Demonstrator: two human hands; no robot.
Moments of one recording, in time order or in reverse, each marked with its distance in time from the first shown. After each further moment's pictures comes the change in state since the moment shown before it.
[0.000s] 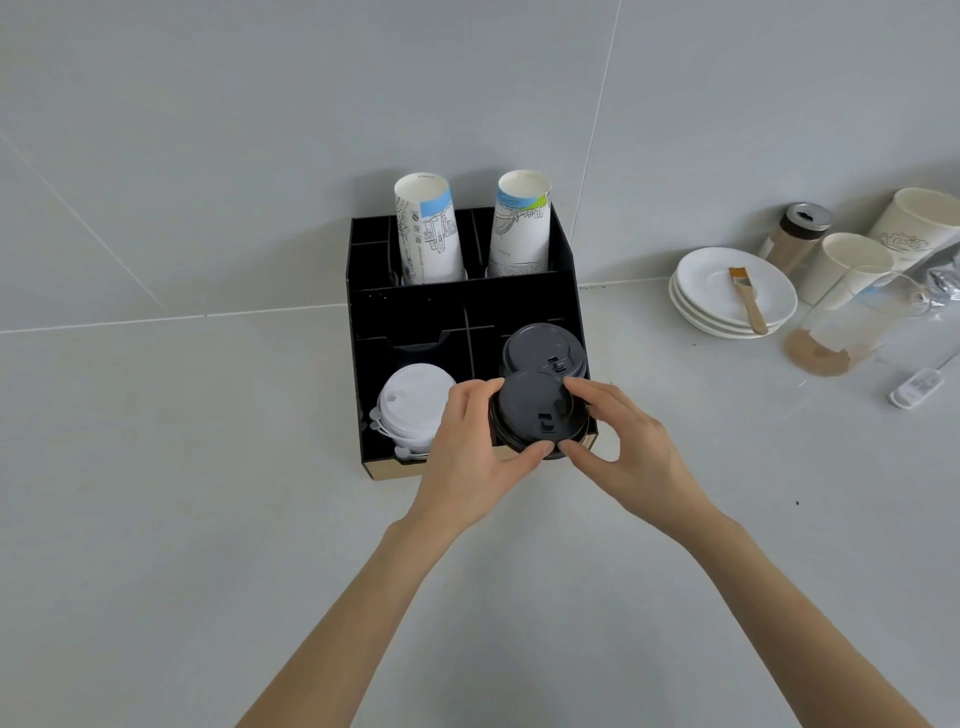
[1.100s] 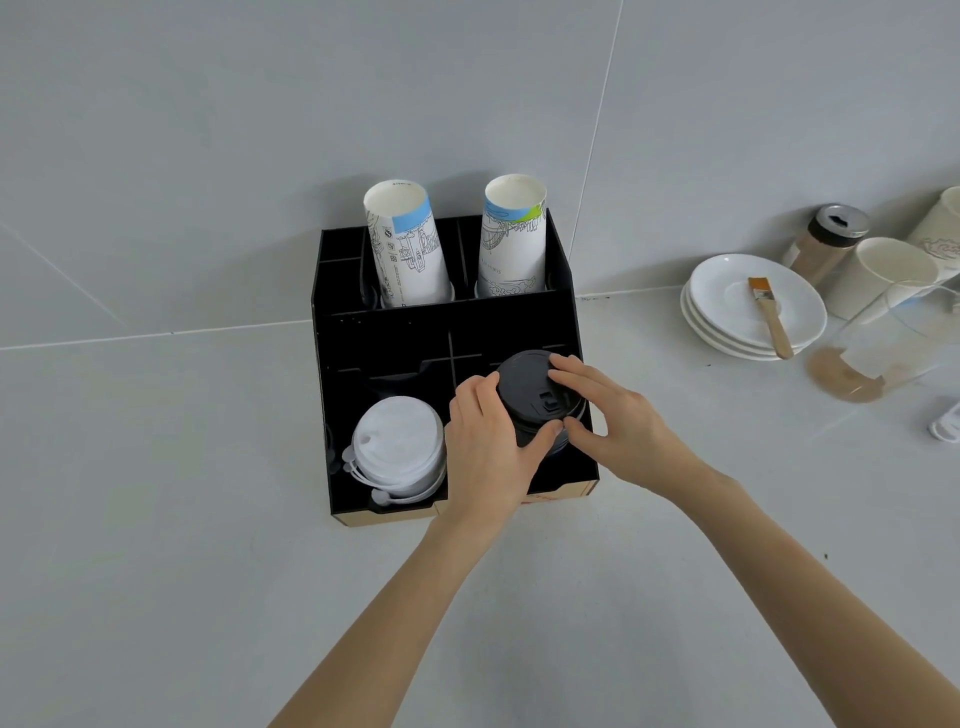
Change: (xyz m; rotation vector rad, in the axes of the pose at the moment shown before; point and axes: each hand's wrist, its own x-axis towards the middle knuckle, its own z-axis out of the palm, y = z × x) left_hand 0.067 -0.006 0.048 0.210 0.177 -0.095; right_hand 0.080 0.052 -0.006 -0.071 -0.160 -0.030
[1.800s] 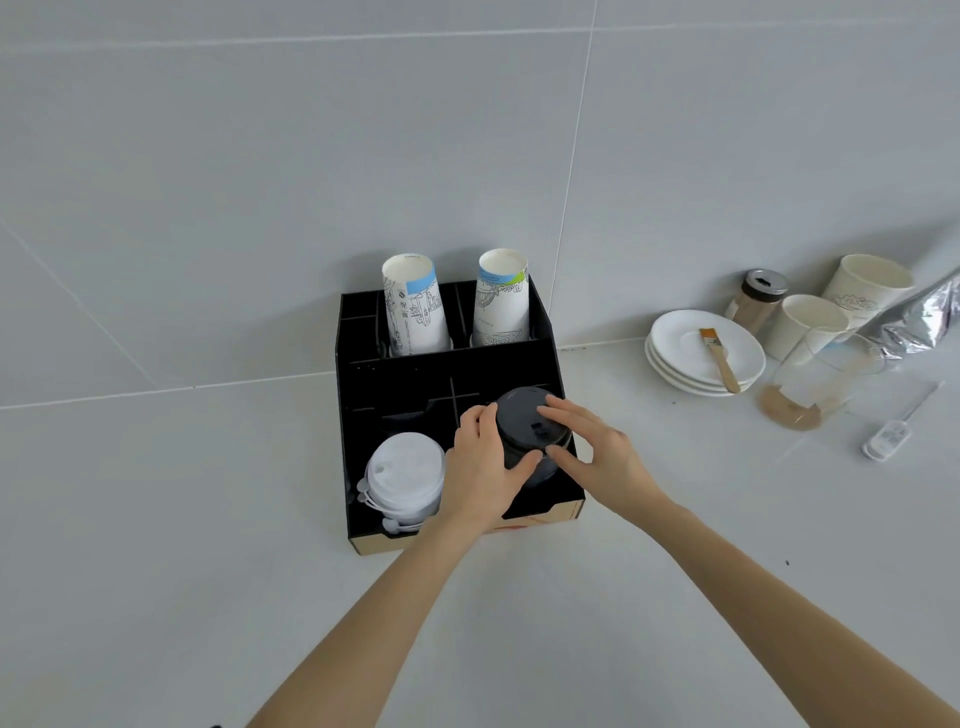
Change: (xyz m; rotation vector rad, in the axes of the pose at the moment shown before) left_hand 0.001 -0.005 -0.021 0.015 -0.188 0.071; right_hand -0.020 -0.018 0.008 0.074 0.171 0.065
